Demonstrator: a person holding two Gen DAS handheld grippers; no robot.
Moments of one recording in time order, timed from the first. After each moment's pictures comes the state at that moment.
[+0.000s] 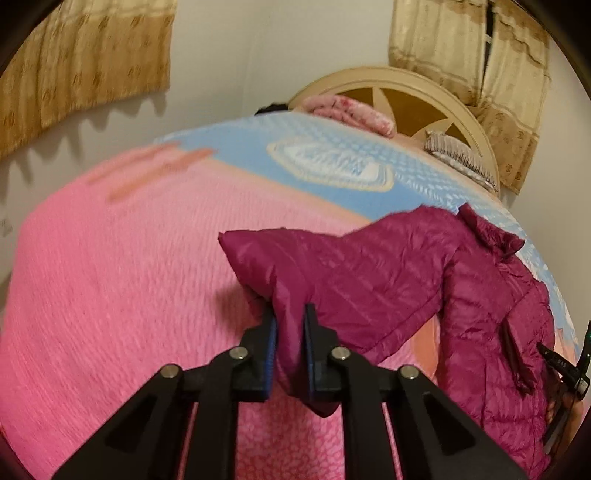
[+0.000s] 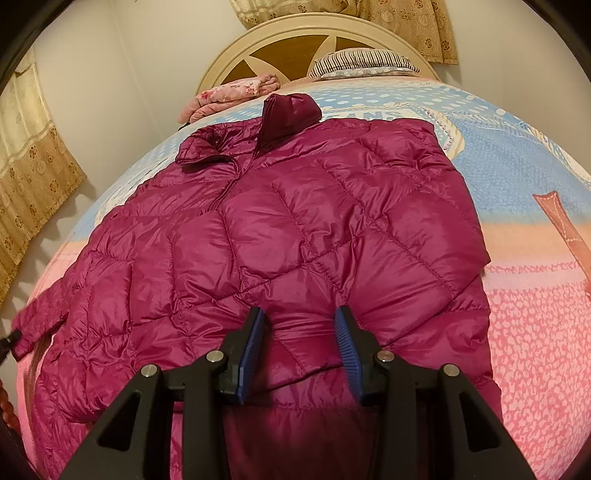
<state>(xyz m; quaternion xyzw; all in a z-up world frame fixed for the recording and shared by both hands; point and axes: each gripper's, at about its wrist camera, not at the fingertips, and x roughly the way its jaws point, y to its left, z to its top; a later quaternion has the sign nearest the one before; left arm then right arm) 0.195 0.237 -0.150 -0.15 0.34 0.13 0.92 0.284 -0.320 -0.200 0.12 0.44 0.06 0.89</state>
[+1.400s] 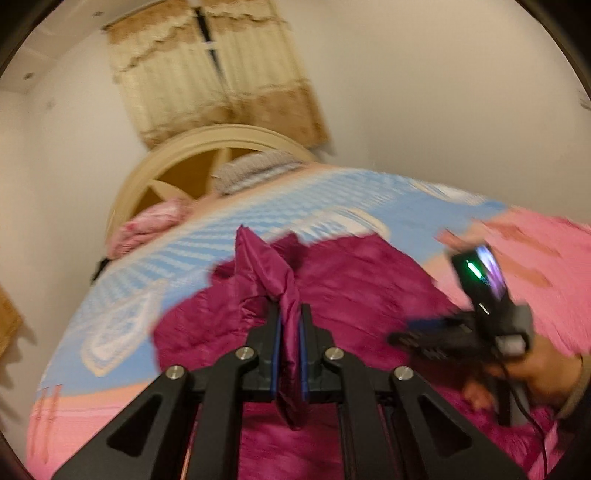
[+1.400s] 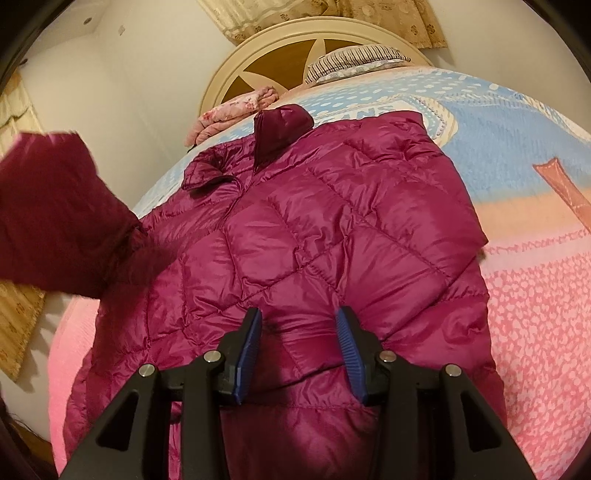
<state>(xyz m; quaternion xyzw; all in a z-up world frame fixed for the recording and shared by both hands) 0.249 -0.071 -0.086 0.19 0.23 -0.18 0.94 0.279 -0.342 -0.203 0.20 0.42 0.08 0.88</state>
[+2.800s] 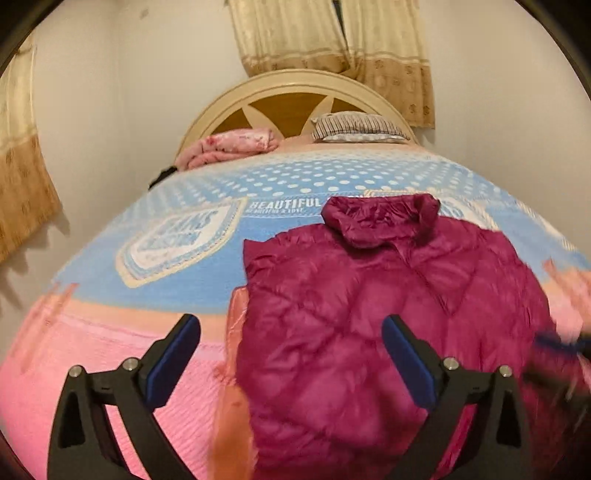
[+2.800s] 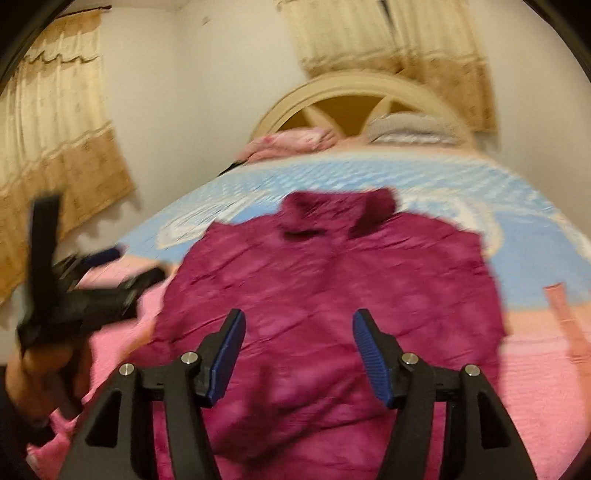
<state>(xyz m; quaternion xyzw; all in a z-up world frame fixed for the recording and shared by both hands) 0.336 0.039 -0.118 0.04 0.31 -0.01 0.95 0.262 -0.241 -0.120 0.07 0.37 0.16 0.91</state>
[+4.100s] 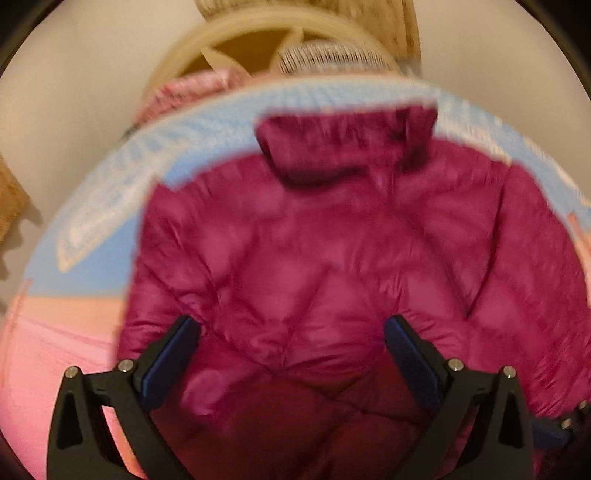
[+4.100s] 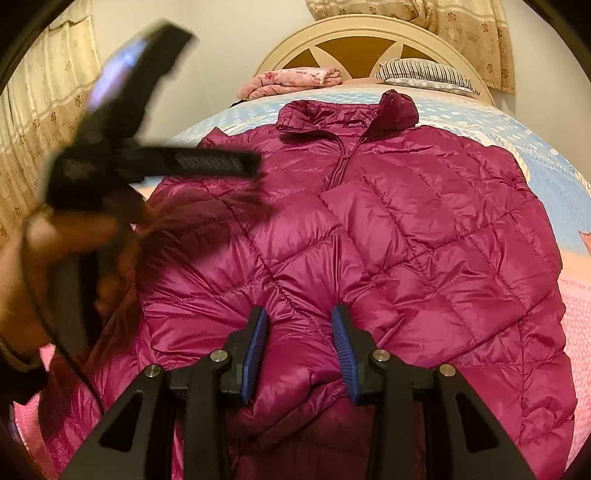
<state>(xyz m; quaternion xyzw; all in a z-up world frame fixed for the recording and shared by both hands) 0.413 -0.018 -0.205 0.09 0.44 -0.03 0.89 0.258 -0.236 -0.189 0.07 0.44 0.15 0.88</state>
